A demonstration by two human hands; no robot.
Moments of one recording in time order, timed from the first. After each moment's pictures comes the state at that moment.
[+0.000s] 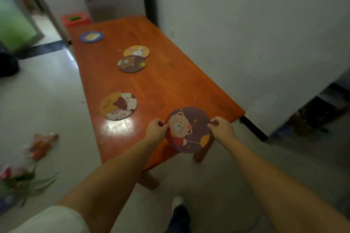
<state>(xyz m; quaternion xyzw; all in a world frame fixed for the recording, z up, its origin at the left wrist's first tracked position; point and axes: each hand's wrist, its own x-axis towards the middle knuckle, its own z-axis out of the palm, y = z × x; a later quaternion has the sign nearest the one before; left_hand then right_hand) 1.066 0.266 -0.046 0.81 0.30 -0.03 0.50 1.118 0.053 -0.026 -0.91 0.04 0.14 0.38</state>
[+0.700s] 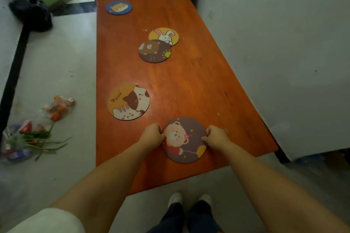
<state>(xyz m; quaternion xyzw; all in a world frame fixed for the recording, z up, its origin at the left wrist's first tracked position) 1.124 0.326 -0.104 0.87 0.32 -0.15 0.35 1.232 0.123 -0.086 -0.92 -0.11 0.34 0.17</state>
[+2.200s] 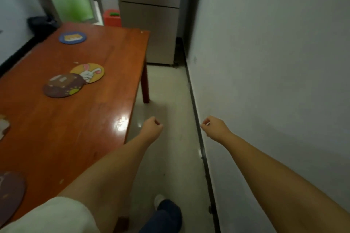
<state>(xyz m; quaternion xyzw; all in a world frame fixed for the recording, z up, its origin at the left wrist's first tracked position) 1.596 0.070 -0.051 0.76 0.46 0.07 0.45 1.745 -0.094 -0.003 -0.90 -0.26 0.27 0.23</state>
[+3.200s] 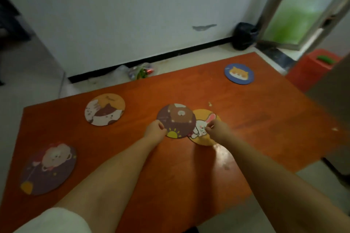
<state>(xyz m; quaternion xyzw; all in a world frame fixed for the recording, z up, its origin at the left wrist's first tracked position) 1.499 0.407 -0.054 0.36 0.84 0.20 0.35 1.704 0.498 -0.041 -0.60 -0.72 0.35 0.00</state>
